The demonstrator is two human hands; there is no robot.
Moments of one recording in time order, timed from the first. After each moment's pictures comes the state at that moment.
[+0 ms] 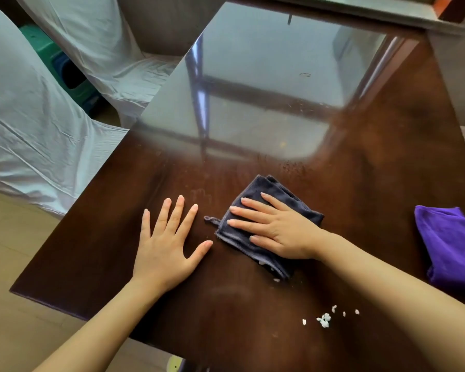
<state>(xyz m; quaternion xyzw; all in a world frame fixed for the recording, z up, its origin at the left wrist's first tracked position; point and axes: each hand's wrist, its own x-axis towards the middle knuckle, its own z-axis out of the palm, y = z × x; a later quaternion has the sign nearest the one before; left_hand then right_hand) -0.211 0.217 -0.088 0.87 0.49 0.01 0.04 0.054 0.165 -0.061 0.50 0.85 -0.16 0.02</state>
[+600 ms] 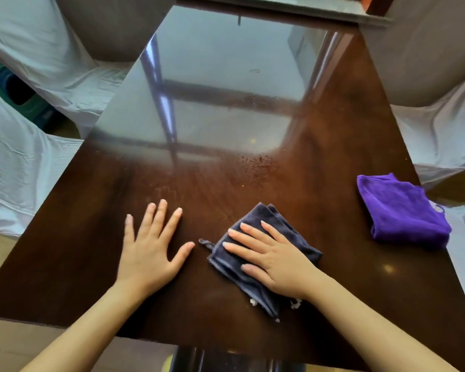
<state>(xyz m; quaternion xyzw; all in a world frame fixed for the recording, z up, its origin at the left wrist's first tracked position) -0.197 0.199 -0.085 0.90 0.44 0.02 0.05 0.036 0.053 -0.066 0.63 0.76 -0.16 -0.02</state>
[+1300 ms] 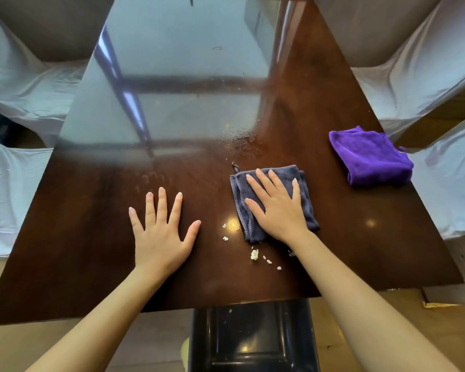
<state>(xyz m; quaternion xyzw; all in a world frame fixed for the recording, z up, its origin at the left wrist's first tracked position) -0.188 0.181 -0.088 0.91 0.42 0.01 0.06 0.026 0.054 -0.083 0.87 0.48 -0.06 -0.09</state>
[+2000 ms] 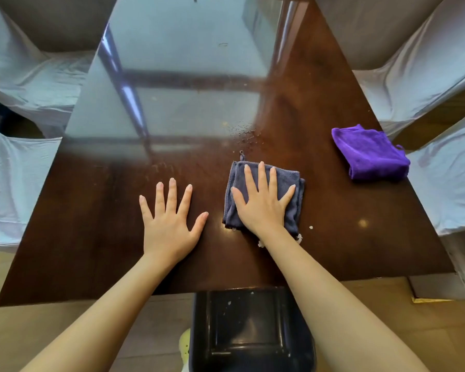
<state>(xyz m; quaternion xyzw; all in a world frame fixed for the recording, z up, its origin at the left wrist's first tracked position) -0.197 0.183 -0.092 0.92 0.39 0.02 0.04 -0.031 0.088 -0.081 0.93 0.36 -0.06 -0.07</state>
